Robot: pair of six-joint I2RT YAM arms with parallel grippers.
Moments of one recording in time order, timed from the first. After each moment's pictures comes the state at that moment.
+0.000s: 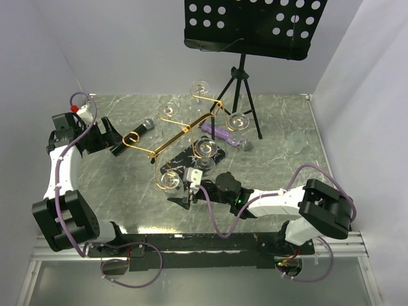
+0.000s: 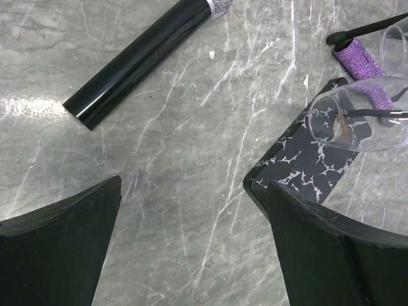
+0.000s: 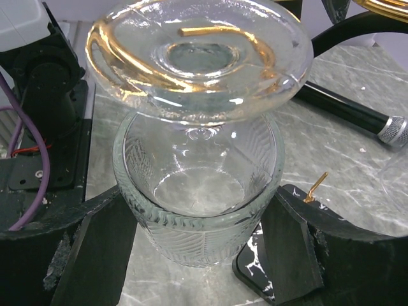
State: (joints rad) left arm 0.36 1.34 1.08 -0.54 0.57 -0.09; right arm 1.12 1.44 0.57 0.88 -0.25 -0.15
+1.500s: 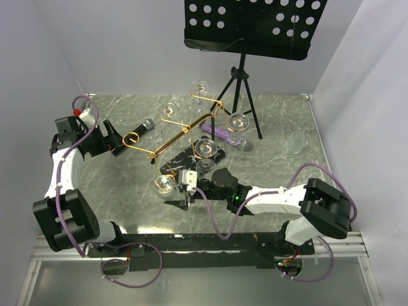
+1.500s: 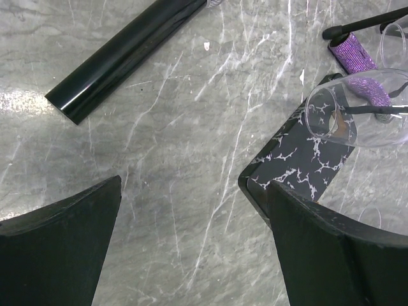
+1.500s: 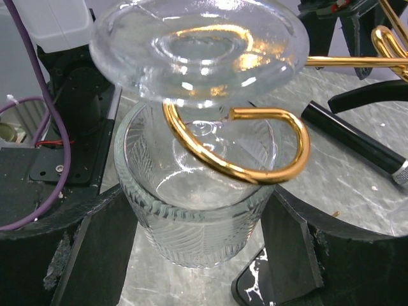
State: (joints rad) left arm 0.36 1.34 1.02 -0.49 0.59 -0.12; right arm 1.12 1.44 0.64 0.80 -0.38 -0.22
